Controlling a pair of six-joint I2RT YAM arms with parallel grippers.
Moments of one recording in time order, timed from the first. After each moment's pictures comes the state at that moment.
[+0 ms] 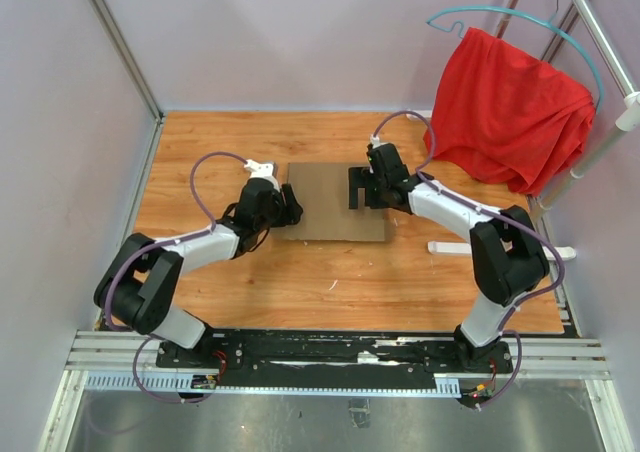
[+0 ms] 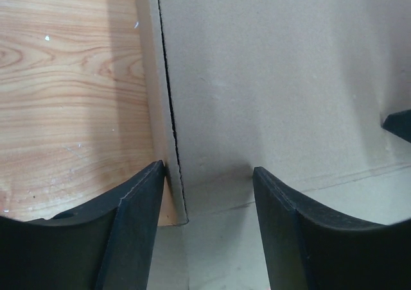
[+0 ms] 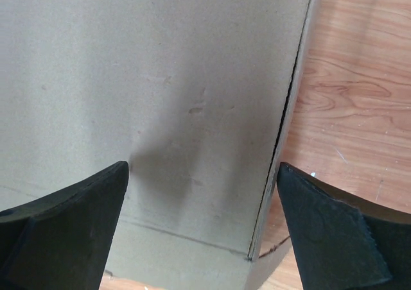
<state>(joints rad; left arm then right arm) -0.49 1.49 0.67 0.29 -0.09 -0.50 0.53 1.73 1.18 -0.31 0.09 0.38</state>
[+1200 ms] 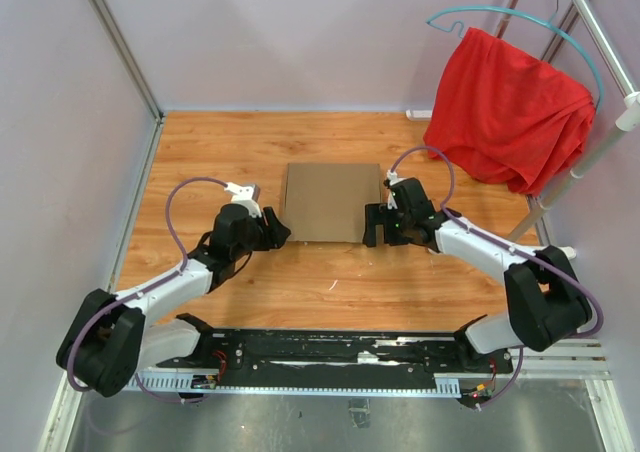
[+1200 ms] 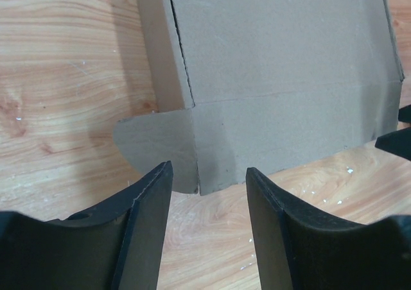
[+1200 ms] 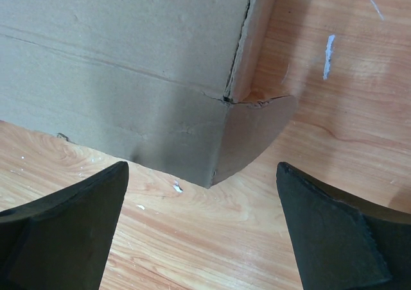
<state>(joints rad) -0.46 1.13 0.41 0.24 0.02 -0.52 0.51 1.42 0.79 -0.29 -0.07 0.36</state>
